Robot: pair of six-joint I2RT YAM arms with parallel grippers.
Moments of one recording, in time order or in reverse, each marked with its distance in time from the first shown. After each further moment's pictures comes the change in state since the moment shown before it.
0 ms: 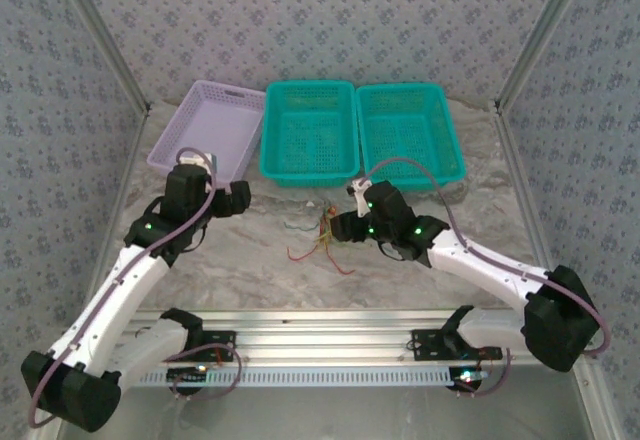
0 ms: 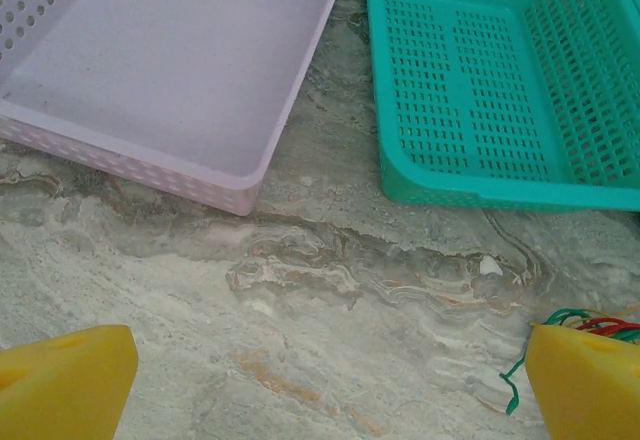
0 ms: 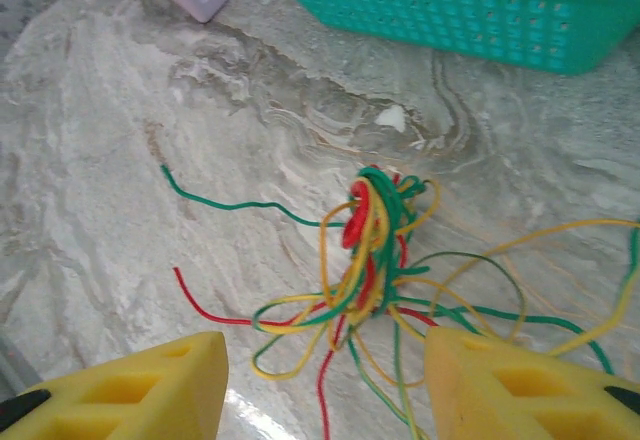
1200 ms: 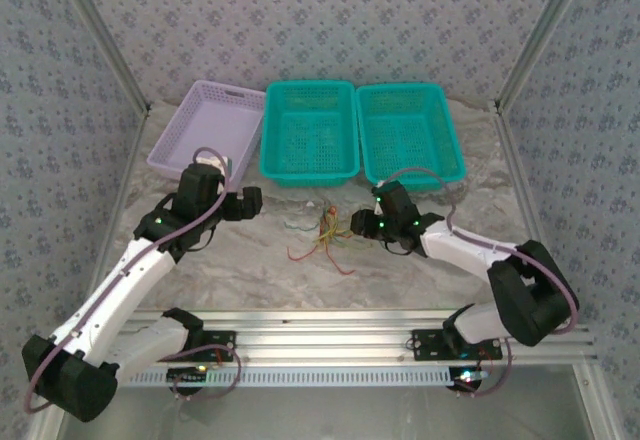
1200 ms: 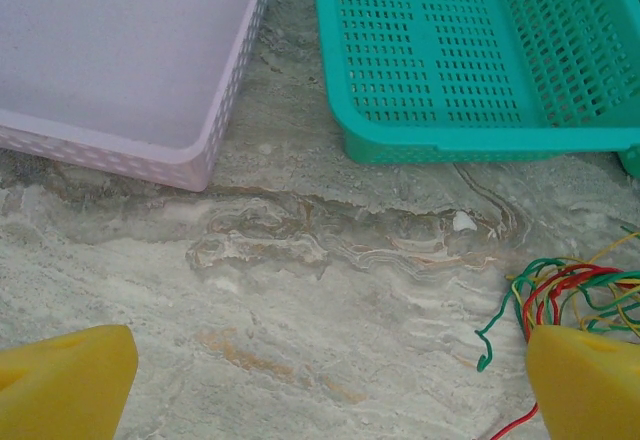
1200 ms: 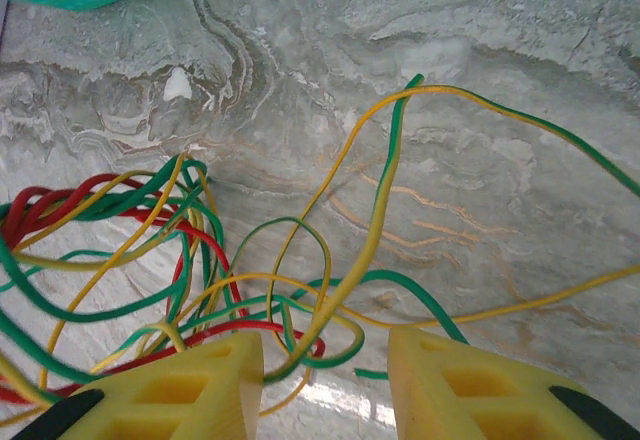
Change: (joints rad) left arm -0.077 0.050 0.019 -0.026 0.019 0.012; right arm -0.184 0.173 -0.093 0.088 -0.040 0.272
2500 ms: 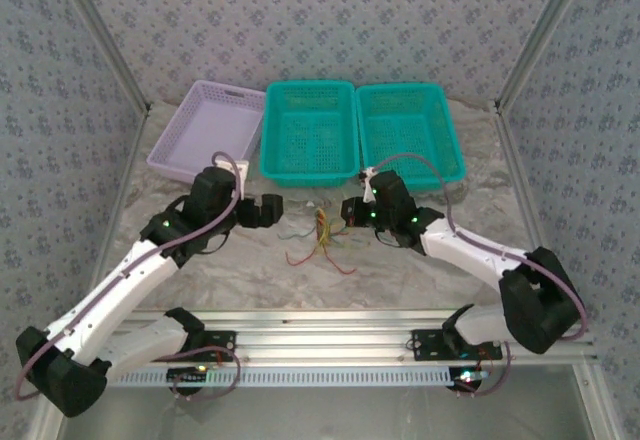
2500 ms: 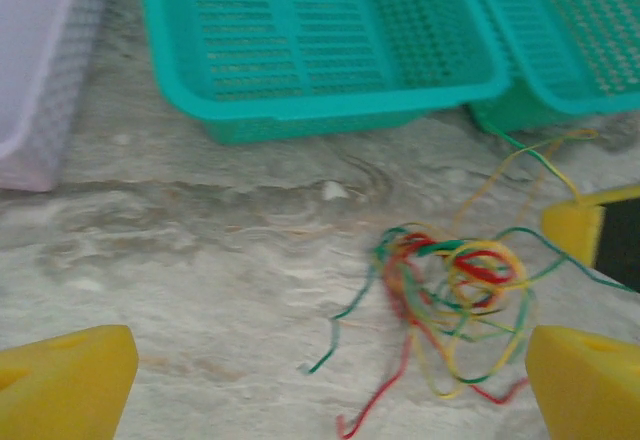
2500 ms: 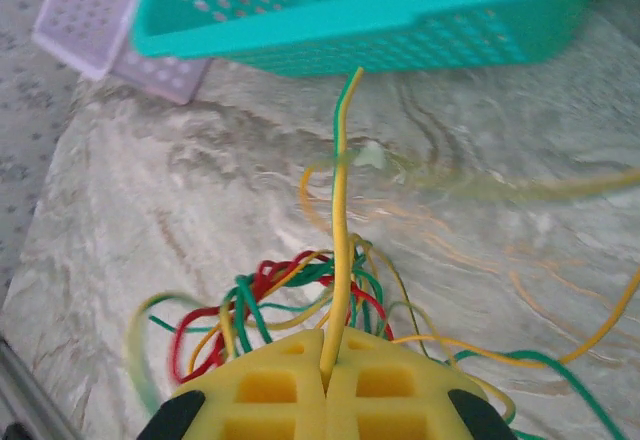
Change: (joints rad) left arm -0.169 0.000 0.027 0.022 0.099 -0.076; right arm 0.070 -0.073 0.094 0.057 -0.055 -0.051
